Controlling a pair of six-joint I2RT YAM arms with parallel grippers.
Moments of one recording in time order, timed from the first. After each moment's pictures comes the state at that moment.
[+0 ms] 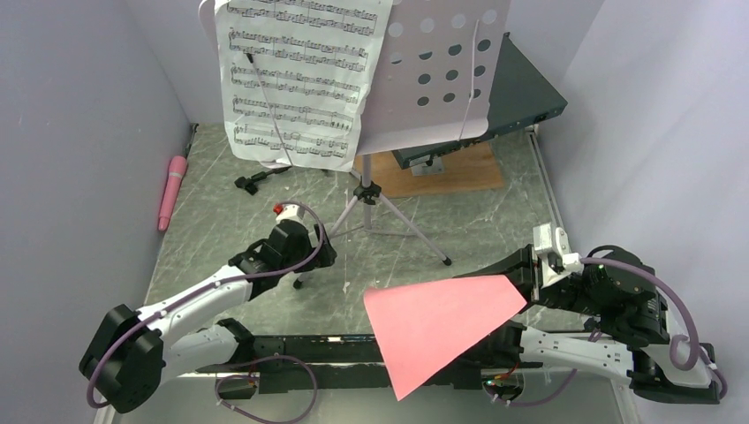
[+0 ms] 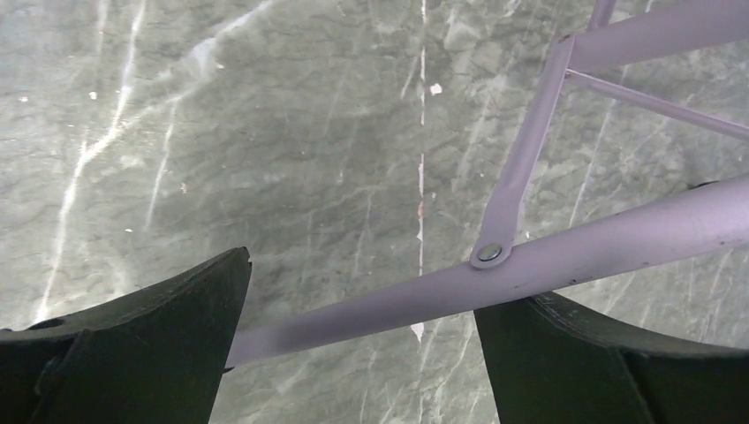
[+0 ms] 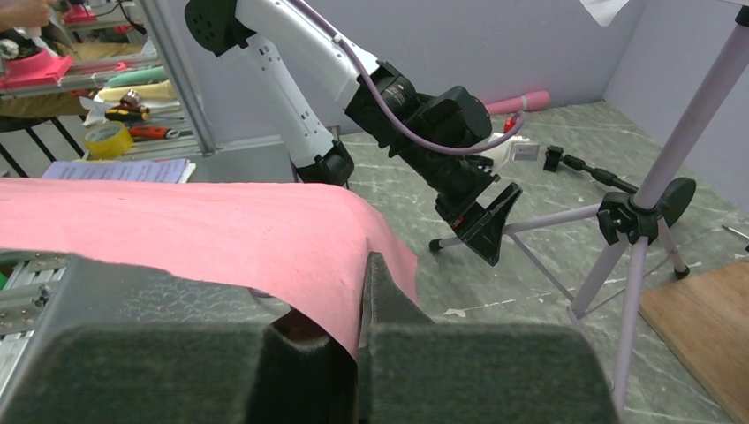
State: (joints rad) left arm -0.65 1.05 0.50 -0.19 -0.16 -0.74; right arm 1.22 0.42 1.11 -0.60 -0.16 0.06
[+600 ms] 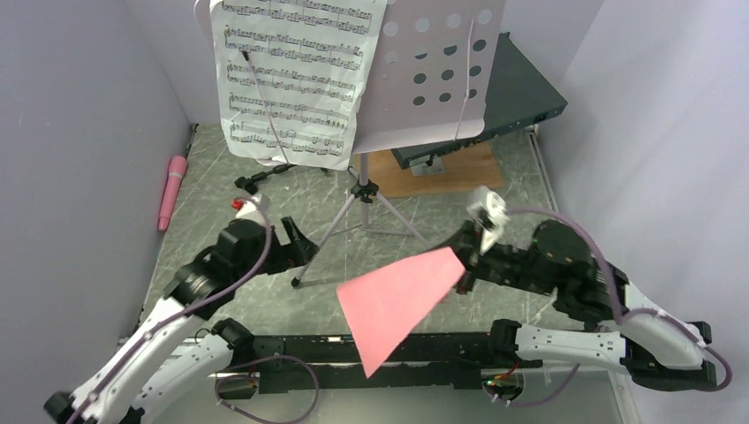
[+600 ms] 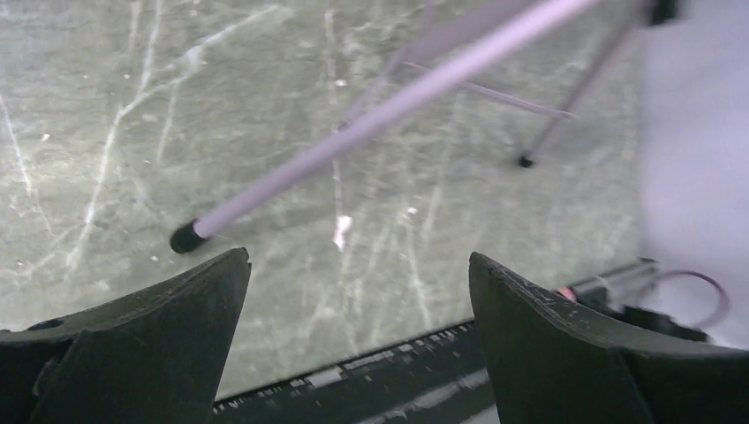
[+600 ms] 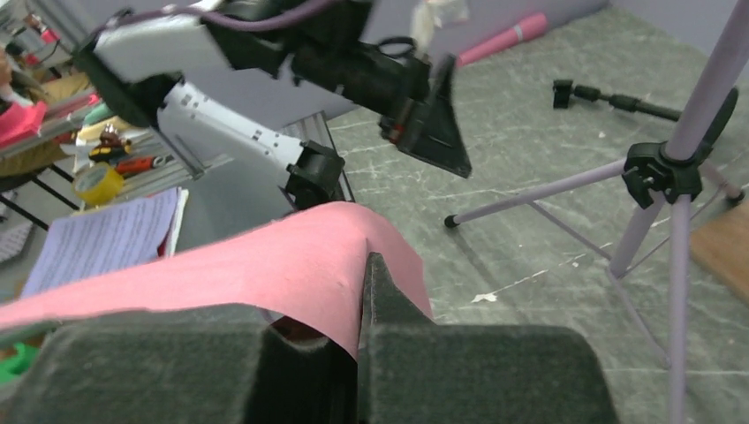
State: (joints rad) left arm -0.61 0.70 0.73 -0.65 -0.10 -0.79; right arm 1.22 0.63 1.15 -0.53 -0.07 0.20
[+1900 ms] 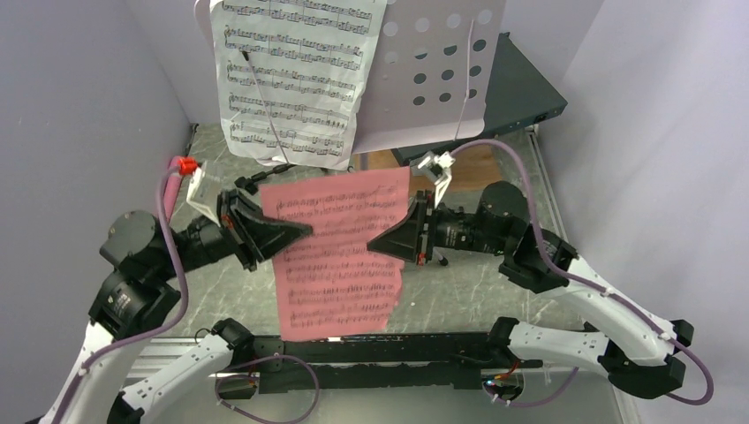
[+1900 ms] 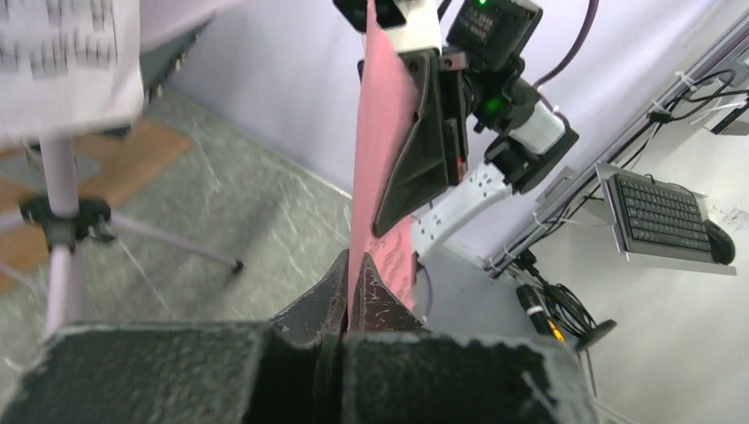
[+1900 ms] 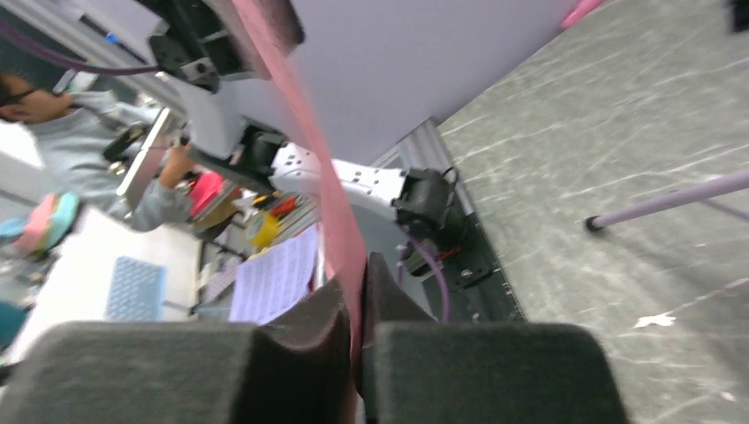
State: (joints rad) left arm -0.61 0.60 1.16 -0.39 0.57 -0.55; right arm 0.97 0.92 1.17 -0.29 -0.45 0.69
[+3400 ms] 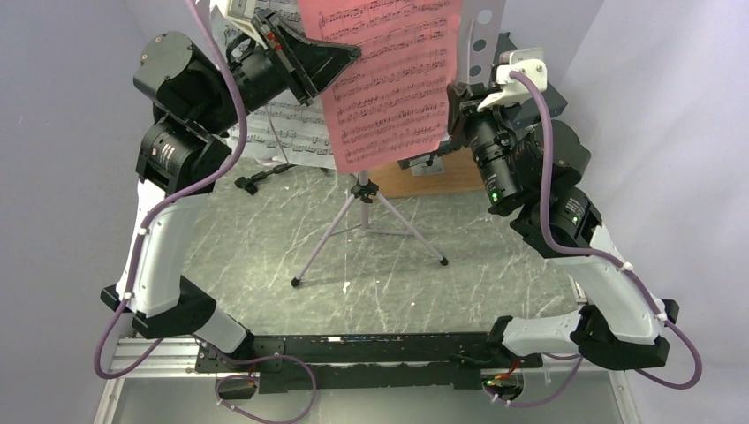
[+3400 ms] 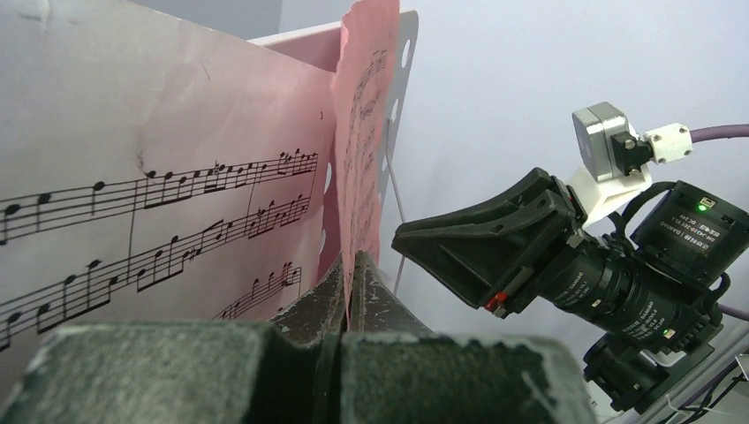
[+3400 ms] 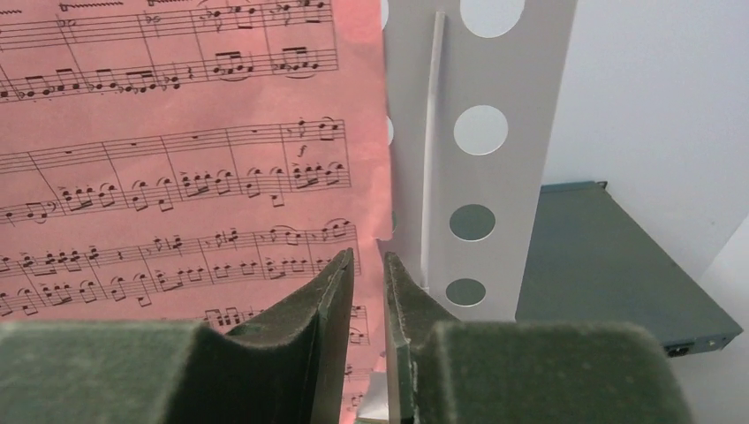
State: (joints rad) left arm -0.61 1.53 2.39 -0.46 0.41 -0.40; right arm 0.97 1.20 1.83 -0.32 0.70 -0.17
